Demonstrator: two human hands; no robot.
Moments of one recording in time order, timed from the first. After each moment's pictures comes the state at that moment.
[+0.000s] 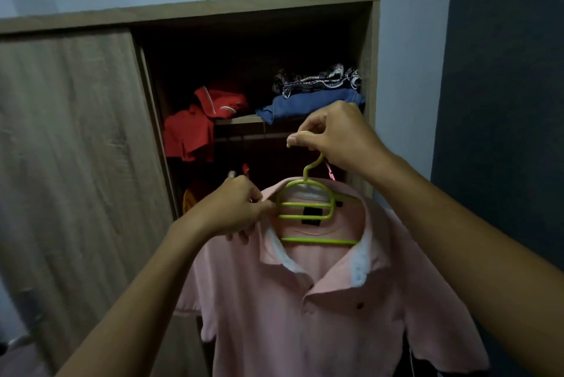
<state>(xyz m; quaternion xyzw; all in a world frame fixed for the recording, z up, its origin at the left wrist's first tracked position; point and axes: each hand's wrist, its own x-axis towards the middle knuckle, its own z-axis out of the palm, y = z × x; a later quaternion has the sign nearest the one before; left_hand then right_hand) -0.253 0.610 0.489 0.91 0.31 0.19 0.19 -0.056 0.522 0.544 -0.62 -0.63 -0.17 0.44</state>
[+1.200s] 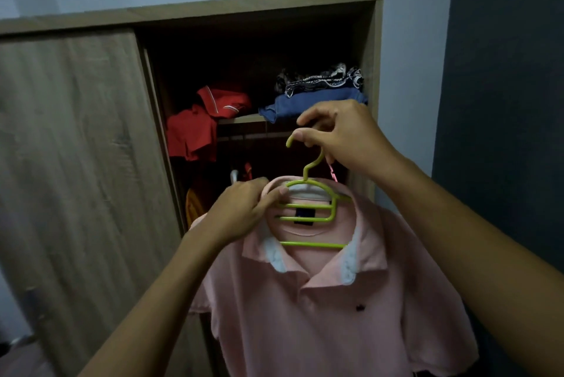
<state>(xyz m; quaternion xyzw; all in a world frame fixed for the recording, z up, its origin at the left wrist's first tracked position) -0.239 0.649 0.454 0.92 0.21 0.32 0.04 -0.063 0.510 0.541 -0.58 -0.63 -0.11 0.51</state>
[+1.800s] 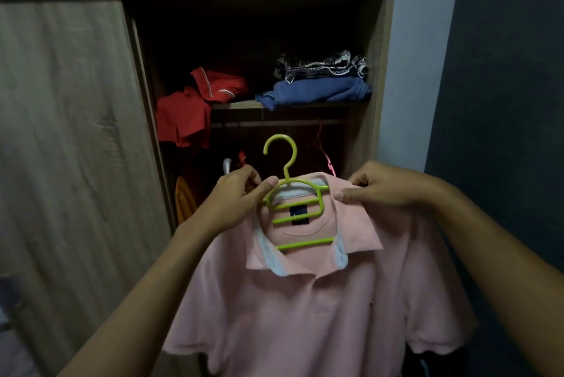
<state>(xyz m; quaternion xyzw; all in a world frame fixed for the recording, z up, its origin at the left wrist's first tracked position) -0.230 0.685 0.433 0.88 0.26 0.36 0.16 0.013 0.501 0.478 -0.71 -0.68 0.08 0.20</state>
